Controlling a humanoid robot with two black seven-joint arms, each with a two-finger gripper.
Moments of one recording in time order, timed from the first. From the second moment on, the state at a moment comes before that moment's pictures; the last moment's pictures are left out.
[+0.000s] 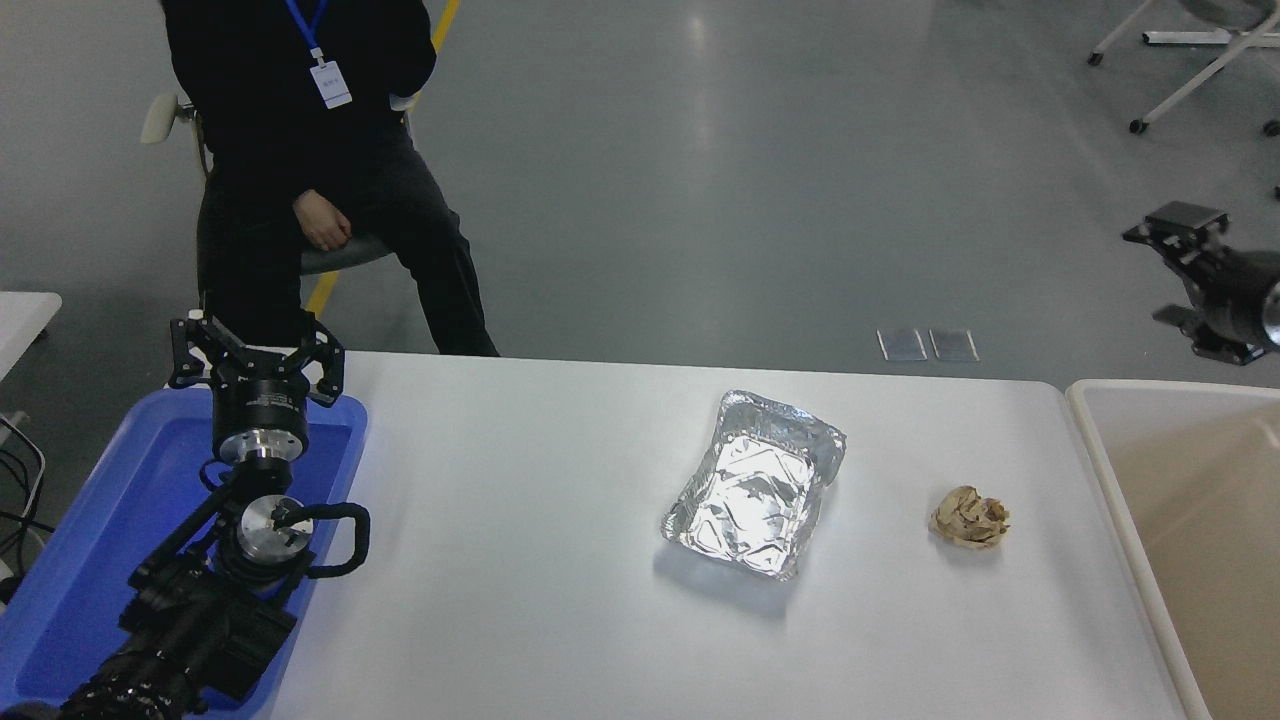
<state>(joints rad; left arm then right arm) -0.52 0.11 -1.24 -0.58 0.09 -0.34 -0.57 1.39 -0.95 -0.42 1.11 -0.26 0.18 -0.01</state>
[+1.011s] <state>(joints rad) -0.52 0.11 -1.24 -0.58 0.09 -0.34 -0.57 2.28 -0.44 -1.30 1.71 -0.32 0.15 0.09</state>
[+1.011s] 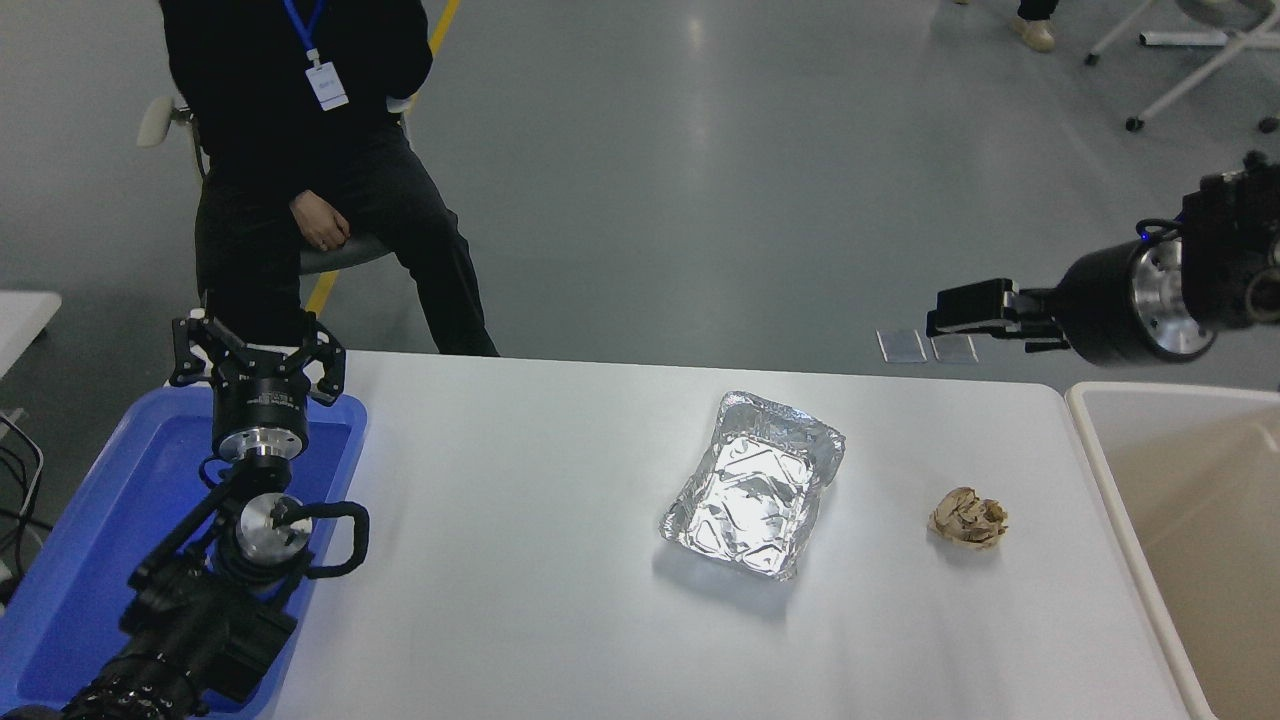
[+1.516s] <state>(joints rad) -0.52 0.11 -1.24 -0.58 0.09 -0.34 -0.57 2.40 -0.31 -1.32 1.74 -0.19 0.47 0.09</state>
